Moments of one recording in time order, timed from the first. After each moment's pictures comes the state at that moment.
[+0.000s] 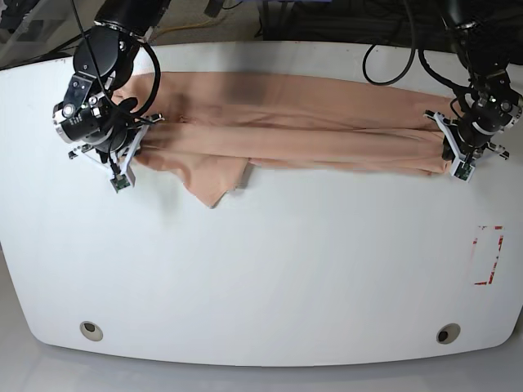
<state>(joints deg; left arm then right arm) 10.3 -17.2 -27.7 97.7 -3.2 -43.6 45.7 -4.4 3.7 25.2 109.9 12.0 41.1 -81.3</state>
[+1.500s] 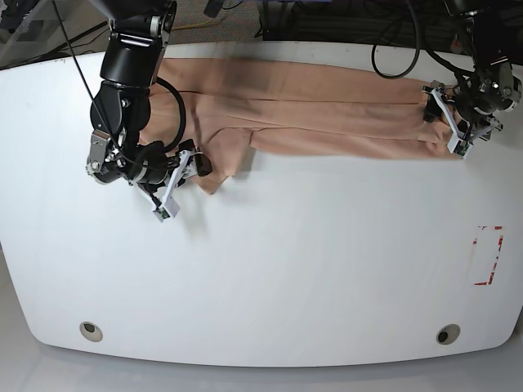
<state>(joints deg) 14.1 -18.8 -27.3 94.7 -13.2 -42.9 53.7 10.7 5.0 15.9 77.0 24.7 41.0 -71.8</state>
